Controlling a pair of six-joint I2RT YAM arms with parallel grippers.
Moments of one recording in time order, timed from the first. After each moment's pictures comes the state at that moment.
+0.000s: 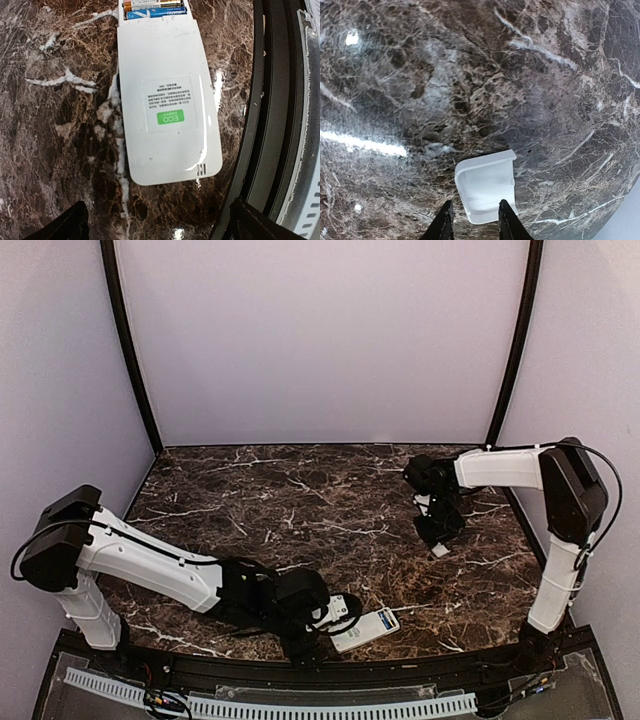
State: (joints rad) left arm -1.34 1.74 0.96 -0.29 -0.03 -0.06; right arm 0.53 1.86 1.26 -0.94 0.20 0.25
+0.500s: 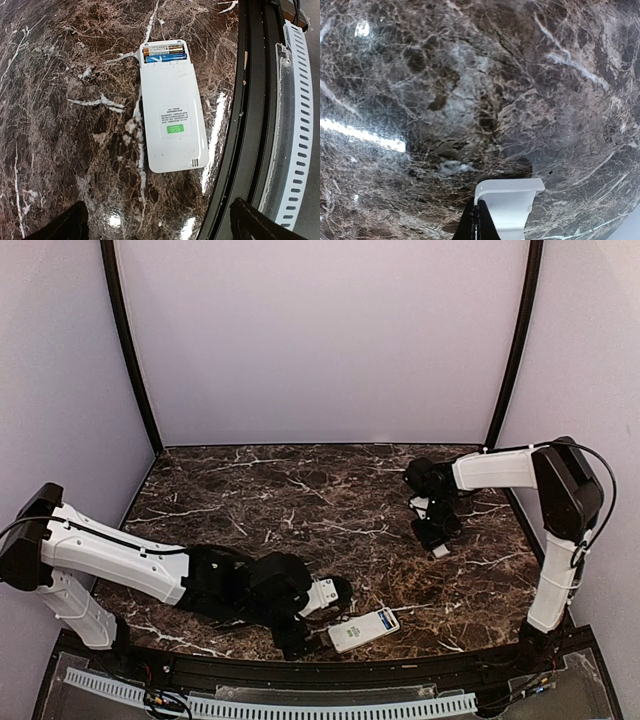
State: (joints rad) left arm -1.34 1.56 0.92 -0.29 -0.07 -0.06; right arm 0.51 1.90 1.24 -0.87 0.14 0.17
